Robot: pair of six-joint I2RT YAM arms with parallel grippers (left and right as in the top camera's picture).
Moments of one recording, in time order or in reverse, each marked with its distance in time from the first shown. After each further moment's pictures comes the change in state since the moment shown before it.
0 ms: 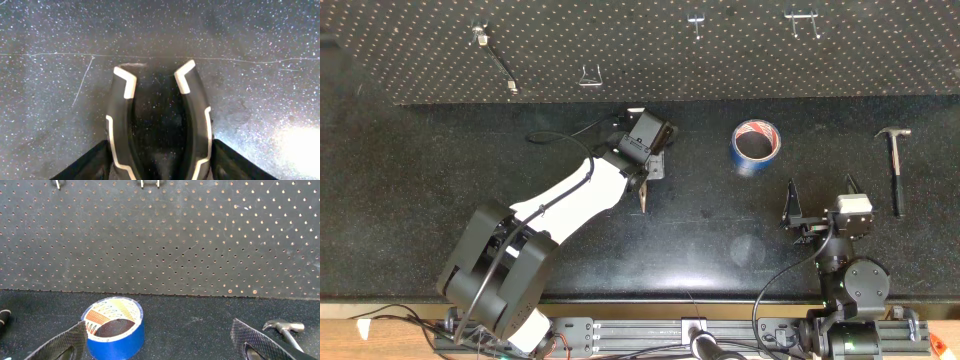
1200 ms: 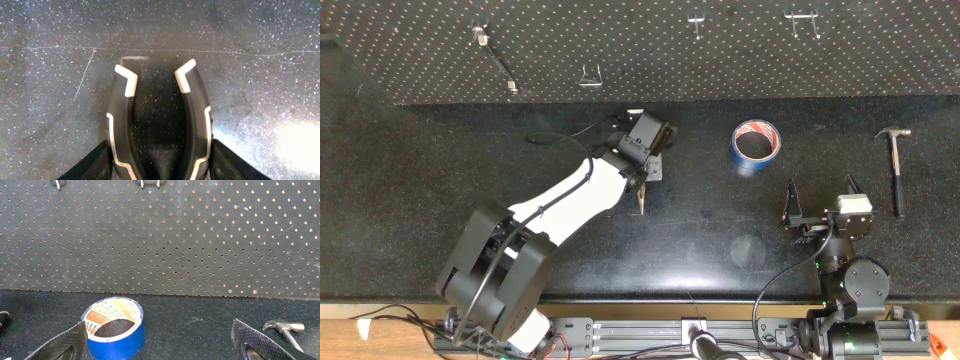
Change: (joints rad) left arm 0.000 -0.008 0.000 -0.020 0.006 -0.001; right arm 0.000 0.000 0.000 0.000 0.000 0.000
